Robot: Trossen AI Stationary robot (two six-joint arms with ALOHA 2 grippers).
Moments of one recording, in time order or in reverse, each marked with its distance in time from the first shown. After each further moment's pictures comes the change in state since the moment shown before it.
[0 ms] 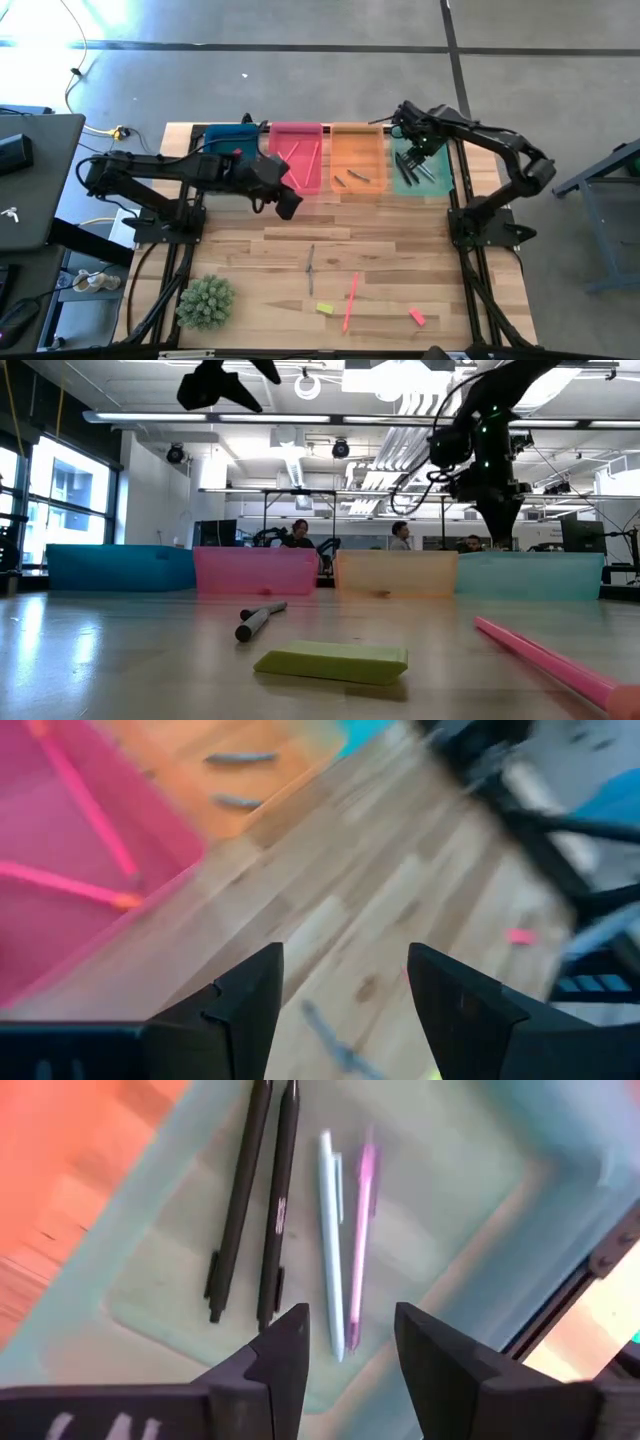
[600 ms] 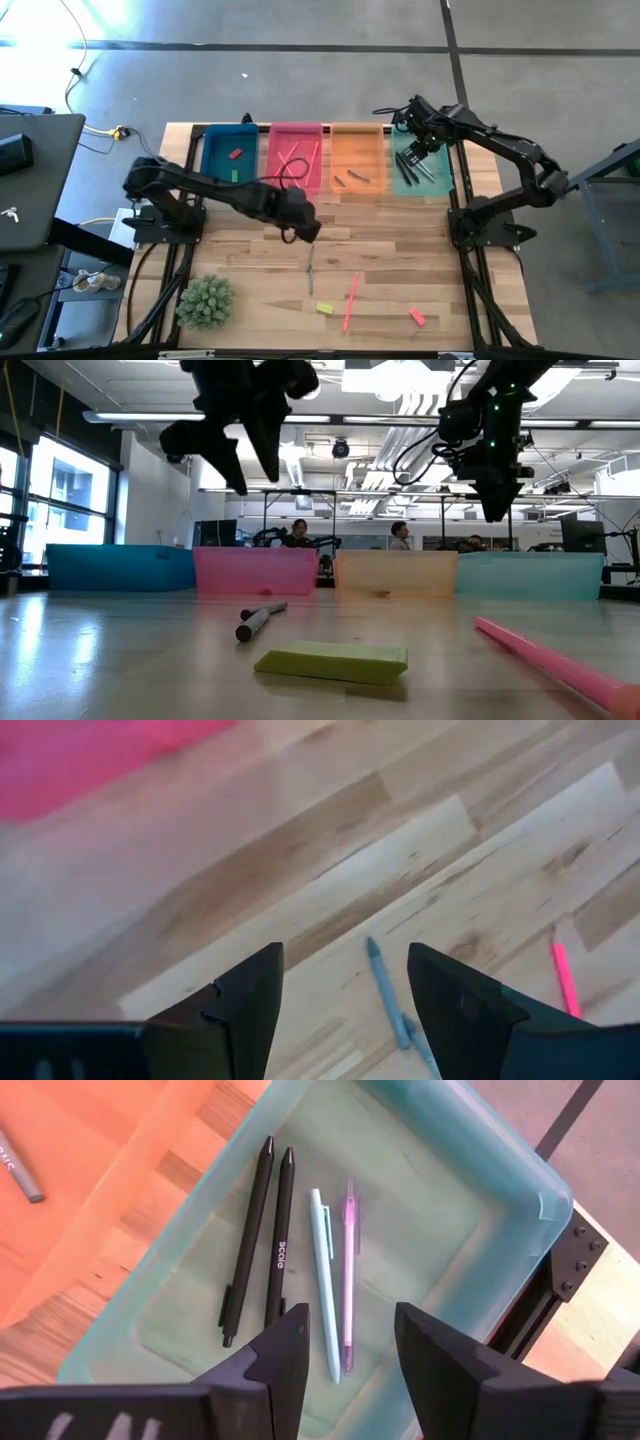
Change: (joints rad) left arm -0.116 0.342 0.044 -0.123 -0.061 -0.339; right arm -0.003 -0.126 0.000 0.038 0.000 0.000
